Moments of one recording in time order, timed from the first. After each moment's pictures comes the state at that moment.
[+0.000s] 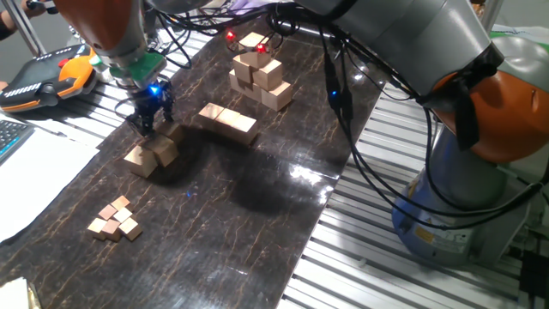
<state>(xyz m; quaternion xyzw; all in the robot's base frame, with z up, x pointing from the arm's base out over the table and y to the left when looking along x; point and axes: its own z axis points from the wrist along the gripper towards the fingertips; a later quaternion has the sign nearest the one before) 0.687 0.061 0.059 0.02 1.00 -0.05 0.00</state>
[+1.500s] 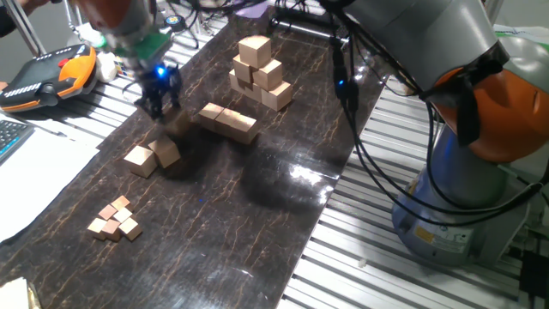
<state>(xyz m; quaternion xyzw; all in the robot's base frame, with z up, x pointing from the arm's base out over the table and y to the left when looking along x) 0.660 0.023 0.114 0.01 1.00 -0.06 -0.01</state>
